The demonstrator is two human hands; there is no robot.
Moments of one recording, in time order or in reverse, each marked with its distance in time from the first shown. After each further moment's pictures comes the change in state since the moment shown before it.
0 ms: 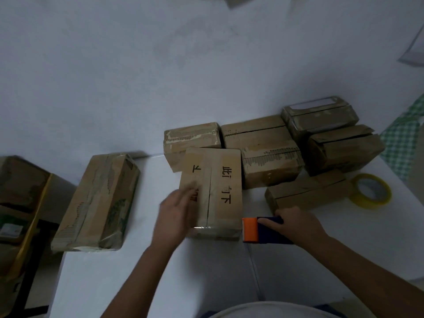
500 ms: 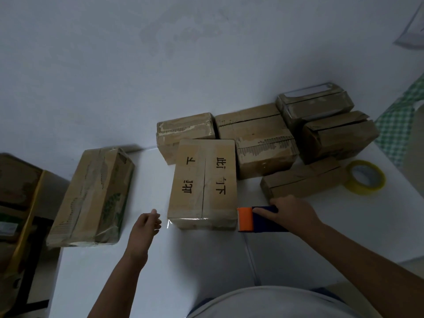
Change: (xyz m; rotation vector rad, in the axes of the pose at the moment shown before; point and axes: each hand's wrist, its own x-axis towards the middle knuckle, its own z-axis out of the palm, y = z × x) left_hand -0.055 -0.040 0.001 -0.787 -0.052 -0.996; right_hand 0.000 0.004 0.004 0.029 0.076 -0.042
